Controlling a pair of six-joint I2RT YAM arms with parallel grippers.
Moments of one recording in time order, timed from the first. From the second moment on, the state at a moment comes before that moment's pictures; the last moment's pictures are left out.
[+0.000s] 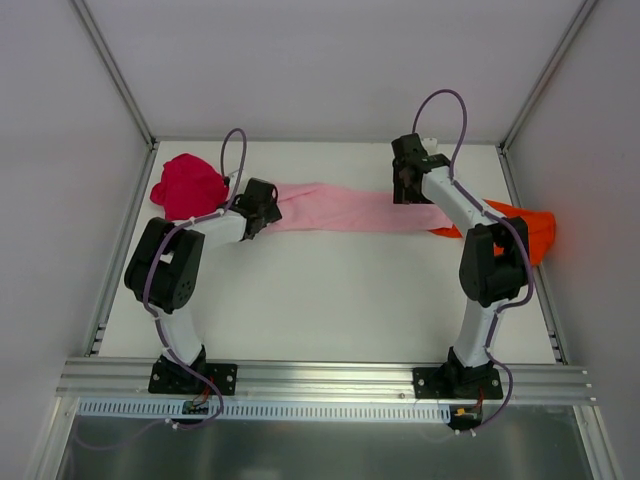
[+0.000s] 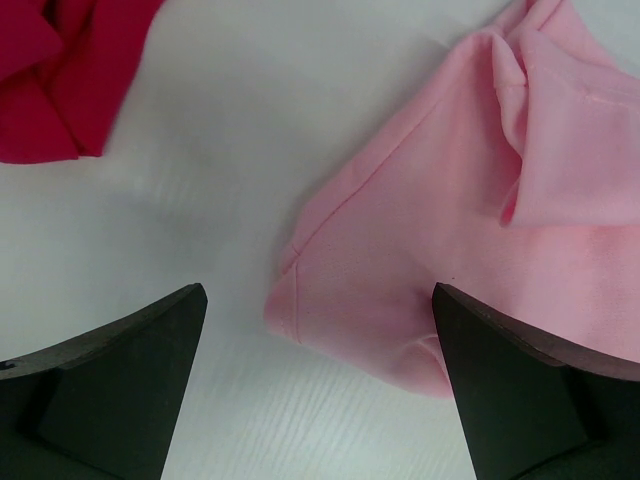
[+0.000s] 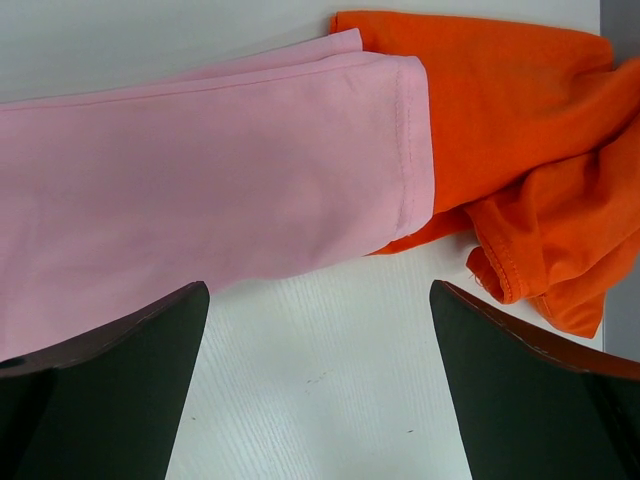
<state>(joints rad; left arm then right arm) -0.38 1.82 1.07 -0.13 -0.50 -0.70 0.33 1.91 1.61 -0.79 0.57 0.30</state>
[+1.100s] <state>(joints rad) -0.42 1.81 1.33 -0.12 -0.35 -0.57 0.34 2.04 1.71 -0.84 0.47 0.29</state>
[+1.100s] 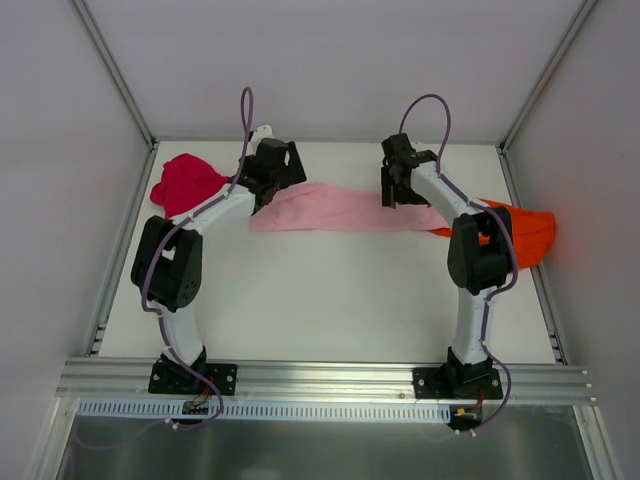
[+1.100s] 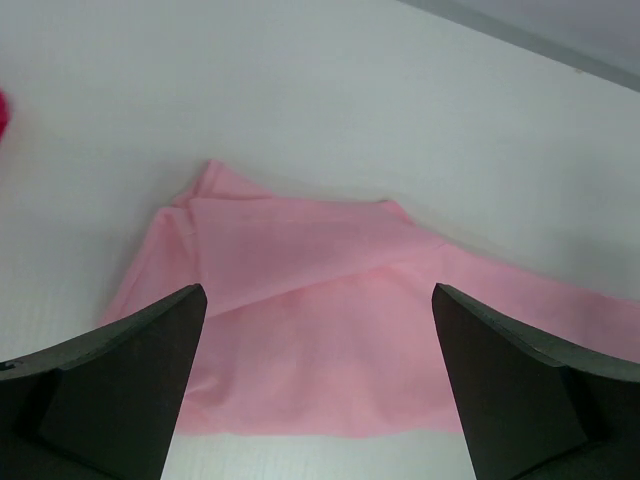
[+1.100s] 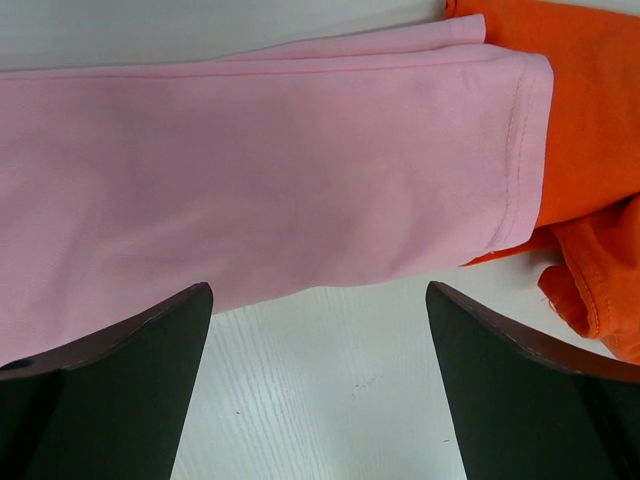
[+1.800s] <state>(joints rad) -0.49 2.09 1.53 -0.37 -0.30 -0.58 0.34 2.17 1.80 -0.91 0.41 0.30</state>
